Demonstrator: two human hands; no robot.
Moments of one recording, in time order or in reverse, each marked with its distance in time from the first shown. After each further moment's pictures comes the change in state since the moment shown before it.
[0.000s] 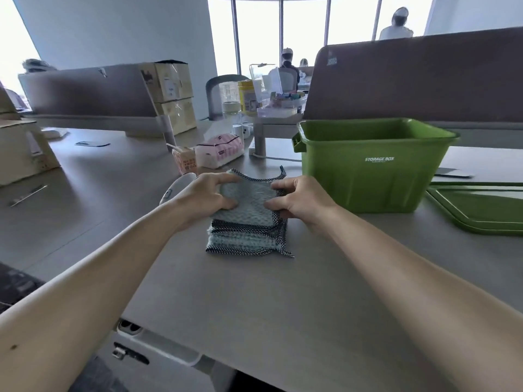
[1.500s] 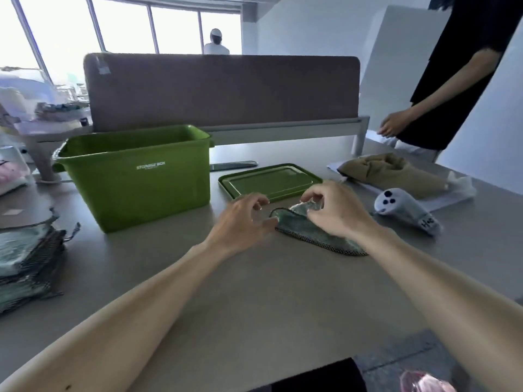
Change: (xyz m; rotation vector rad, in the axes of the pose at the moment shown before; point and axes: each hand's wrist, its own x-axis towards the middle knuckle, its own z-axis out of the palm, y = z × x) left_hand -0.038 0.205 0.308 0.036 -0.265 0.631; right_hand -0.229 0.068 -0.297 -0.922 0.636 0.140
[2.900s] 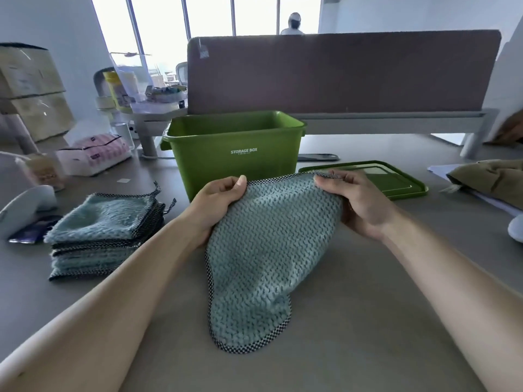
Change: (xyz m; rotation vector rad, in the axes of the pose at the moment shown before) left_hand -0.043 -0.090 -0.116 -0.826 0.136 -0.466; right_hand 0.051 -0.085 0.065 1.337 -0.543 -0.032
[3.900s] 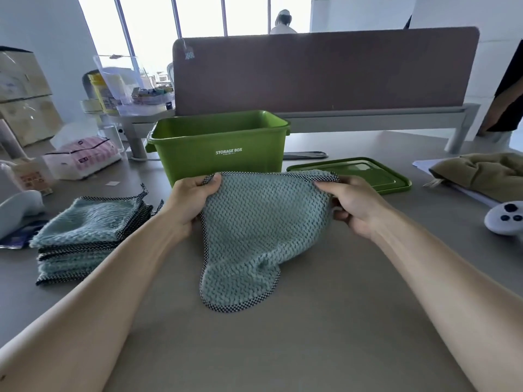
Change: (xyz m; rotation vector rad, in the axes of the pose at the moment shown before) left_hand 0.012 0.003 -0.008 0.002 0.281 -0.066; right_hand -0.004 0.004 -0.014 -0.188 0.375 0.156
